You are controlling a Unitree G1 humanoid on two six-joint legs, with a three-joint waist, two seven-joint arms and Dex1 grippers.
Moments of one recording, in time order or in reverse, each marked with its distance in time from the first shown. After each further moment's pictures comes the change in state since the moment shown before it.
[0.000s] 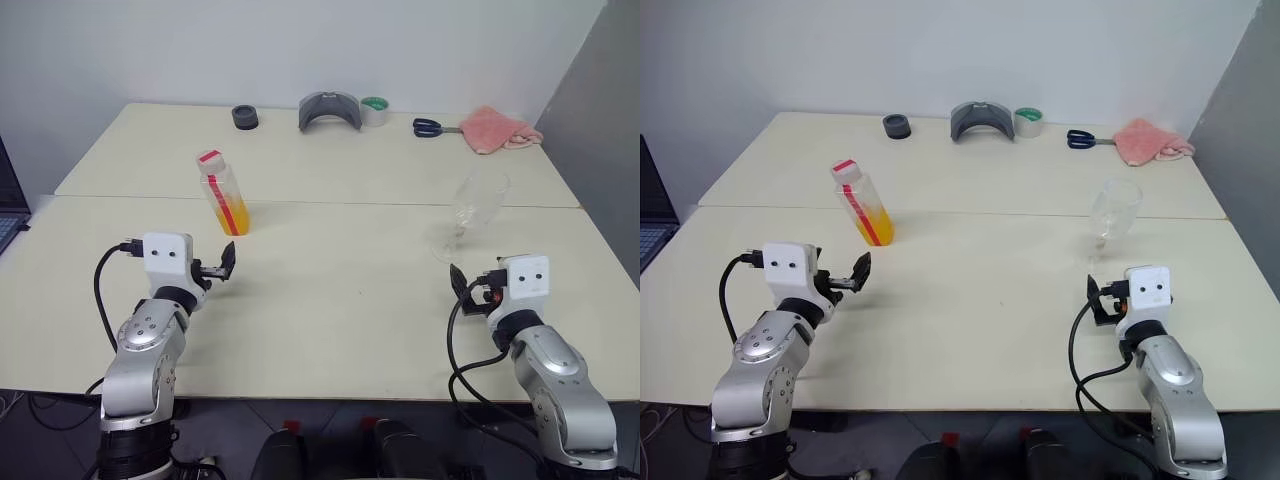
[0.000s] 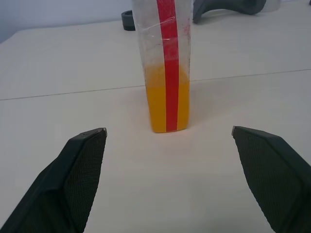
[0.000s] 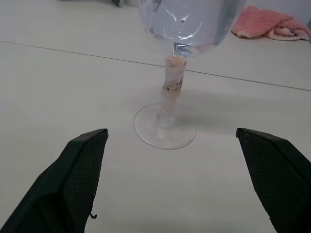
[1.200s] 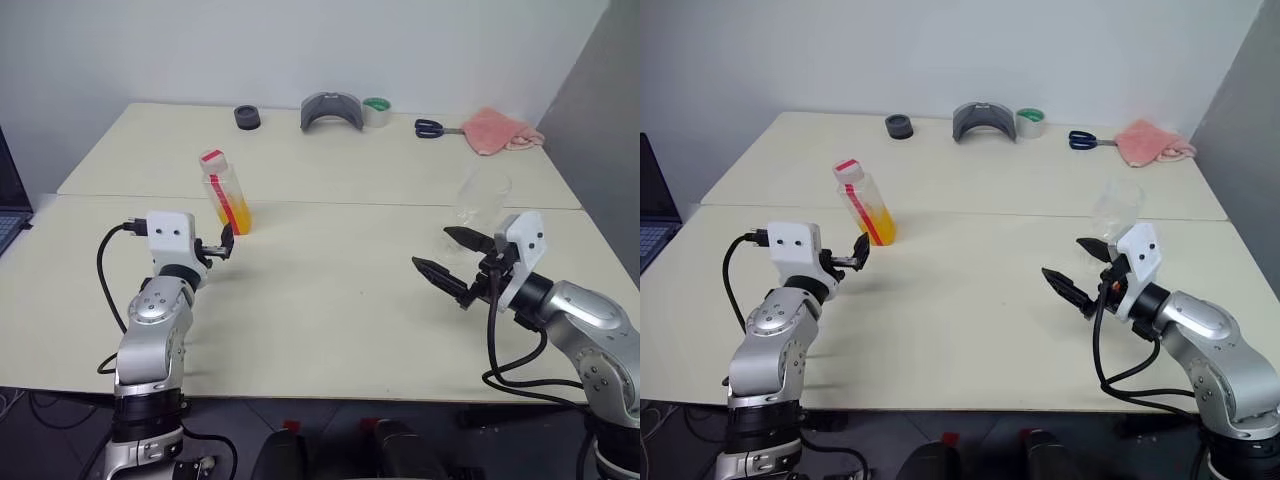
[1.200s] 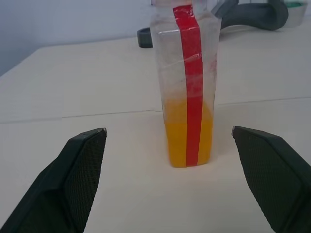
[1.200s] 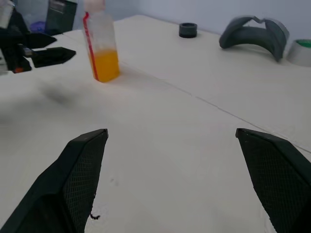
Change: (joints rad) left arm -0.167 -0.004 -0.020 0.182 0.070 -0.069 0.043; right arm -0.212 -0.305 -0.026 -0.037 0.438 0.136 0.447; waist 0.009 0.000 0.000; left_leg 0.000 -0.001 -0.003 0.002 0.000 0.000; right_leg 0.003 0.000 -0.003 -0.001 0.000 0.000
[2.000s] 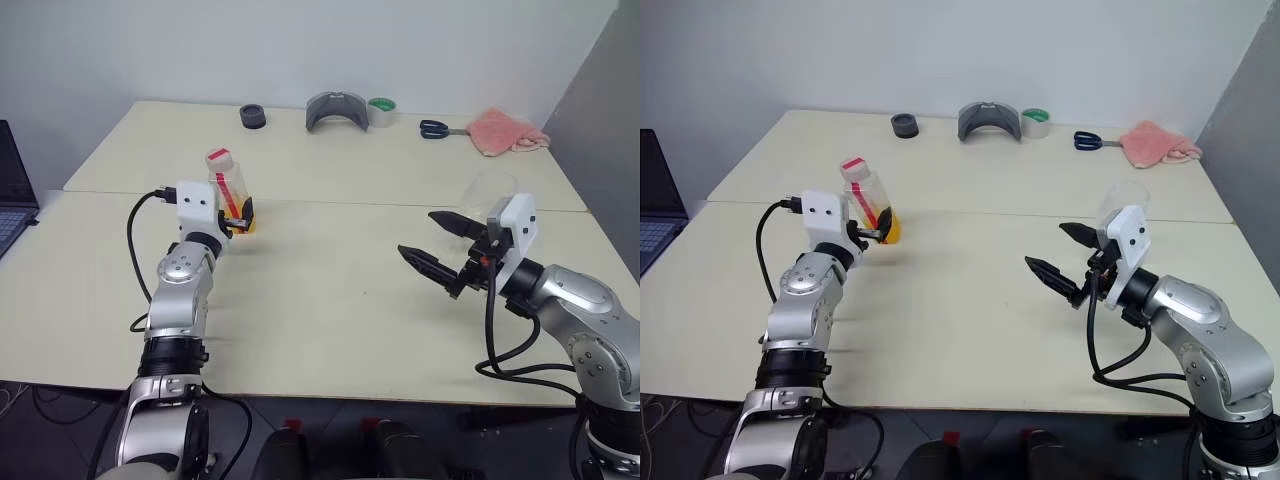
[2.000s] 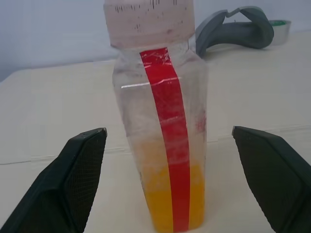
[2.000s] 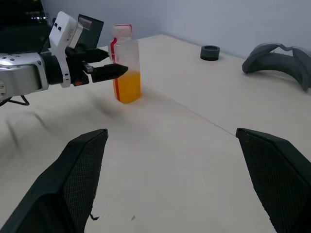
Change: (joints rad) left arm -0.291 -0.001 -0.063 0.447 0.047 -0.252 -0.046; right arm -0.092 -0.001 0.030 0.012 0.038 -0.005 -0.013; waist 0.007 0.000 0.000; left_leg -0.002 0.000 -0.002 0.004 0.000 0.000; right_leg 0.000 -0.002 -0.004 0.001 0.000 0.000
